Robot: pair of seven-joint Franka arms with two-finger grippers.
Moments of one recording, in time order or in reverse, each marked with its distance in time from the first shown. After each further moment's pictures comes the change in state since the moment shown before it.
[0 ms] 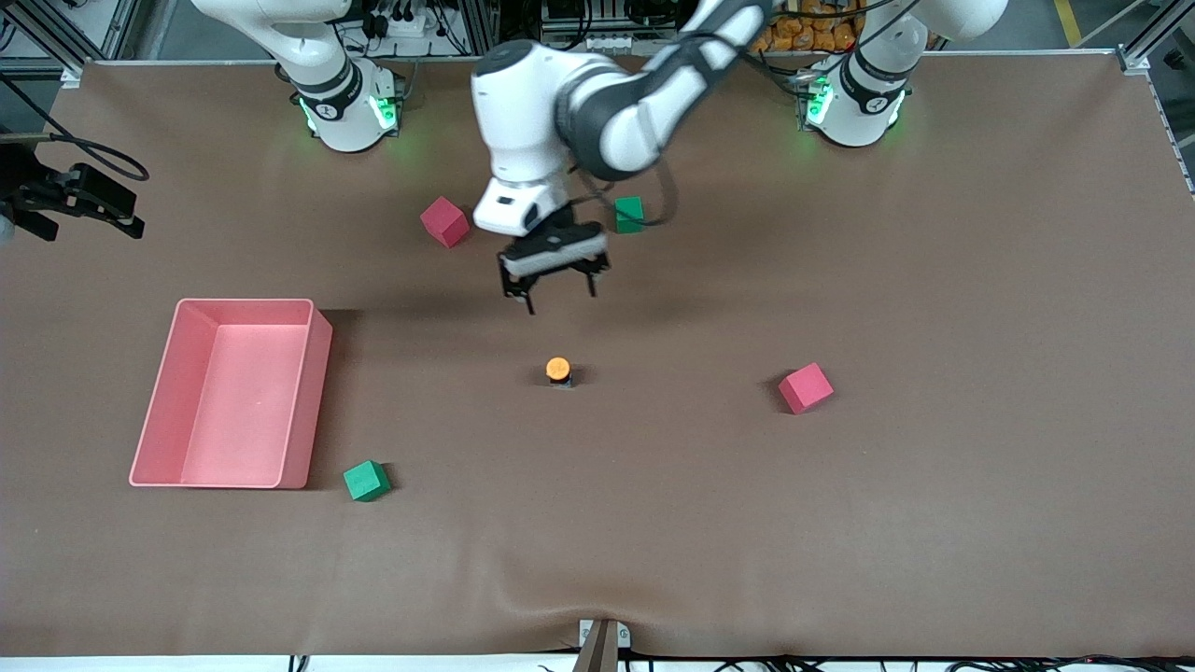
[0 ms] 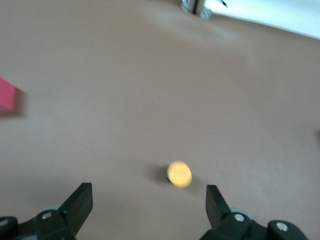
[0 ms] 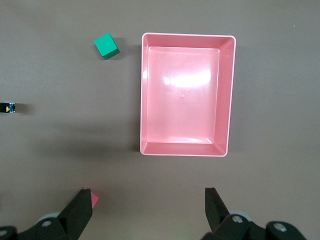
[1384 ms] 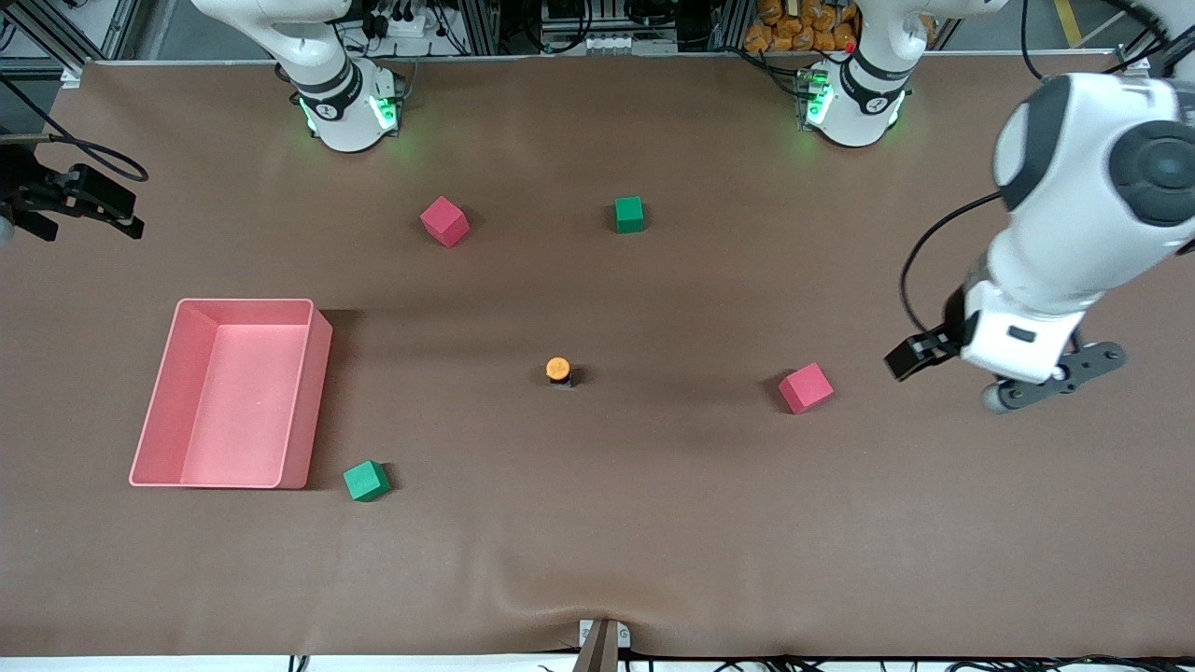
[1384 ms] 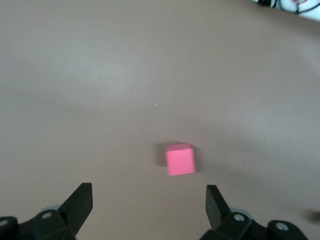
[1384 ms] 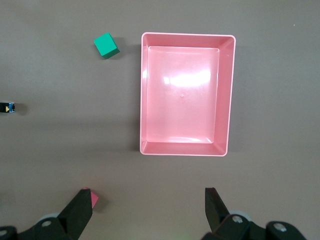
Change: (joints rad) left arm 0.710 -0.320 -0.006 -0.165 -0.374 -0.277 0.901; right arm 0.000 0.002 -0.001 0.002 0.000 -0.002 0.000
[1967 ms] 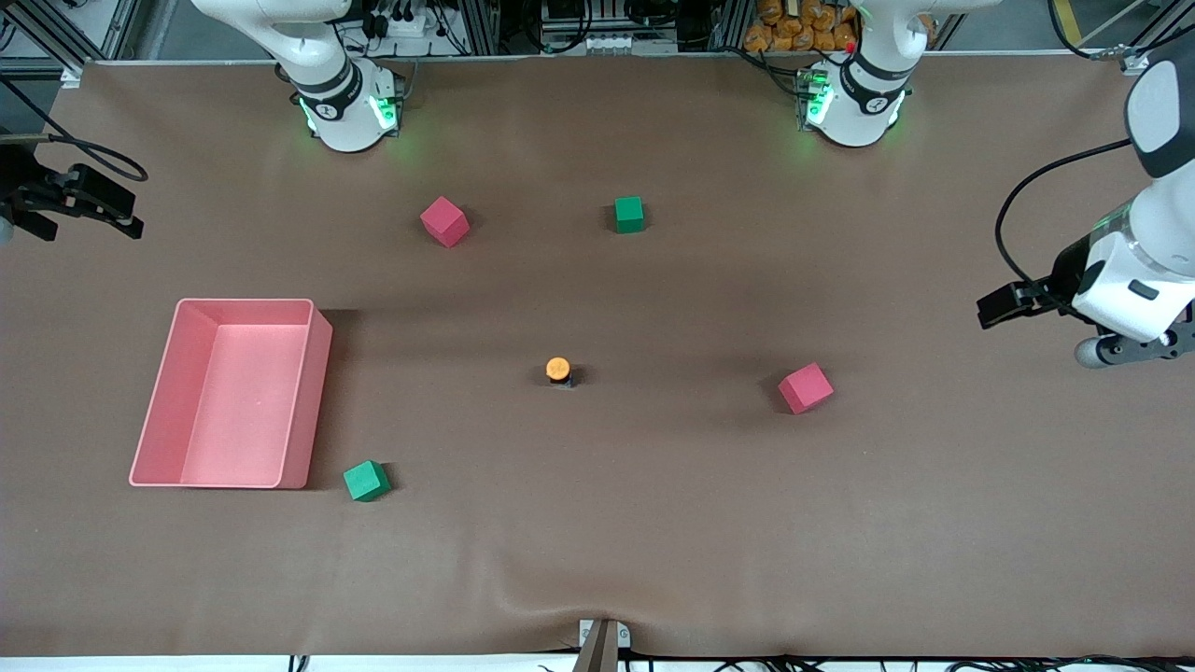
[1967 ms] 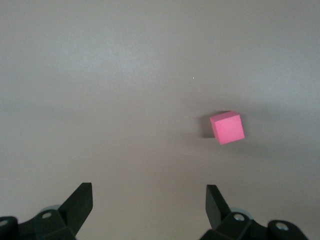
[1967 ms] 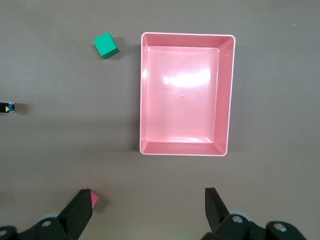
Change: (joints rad) left arm 0.133 -0.098 0.001 -0.069 -0.025 -0.113 0.290; right arm 0.000 0.000 -0.001 0.000 0.000 0.000 0.000
